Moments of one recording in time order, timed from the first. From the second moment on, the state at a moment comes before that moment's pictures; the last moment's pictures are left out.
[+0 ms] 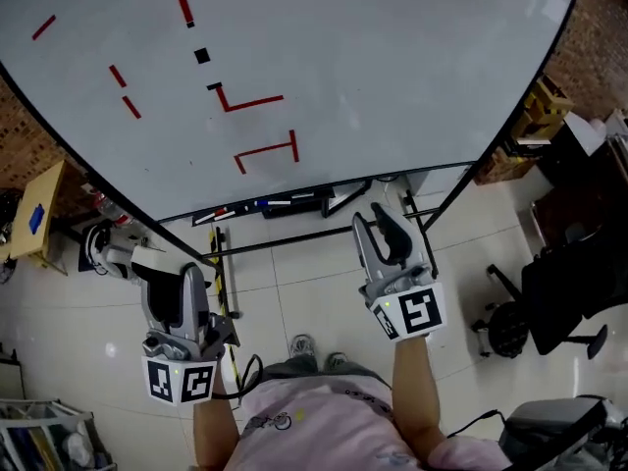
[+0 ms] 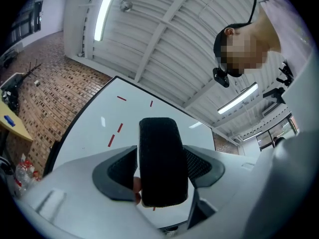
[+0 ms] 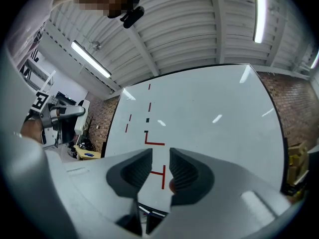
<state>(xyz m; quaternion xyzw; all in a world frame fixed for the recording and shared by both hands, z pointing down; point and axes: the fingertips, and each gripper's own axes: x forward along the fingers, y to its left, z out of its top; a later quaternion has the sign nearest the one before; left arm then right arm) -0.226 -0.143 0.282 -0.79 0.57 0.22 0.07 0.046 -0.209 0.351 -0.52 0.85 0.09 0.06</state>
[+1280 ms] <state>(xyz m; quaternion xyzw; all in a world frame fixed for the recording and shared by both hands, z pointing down) -0.208 0.021 0.297 -0.77 0.60 0.21 0.05 0.078 -0.040 0.327 -0.51 0.85 0.11 0.06</state>
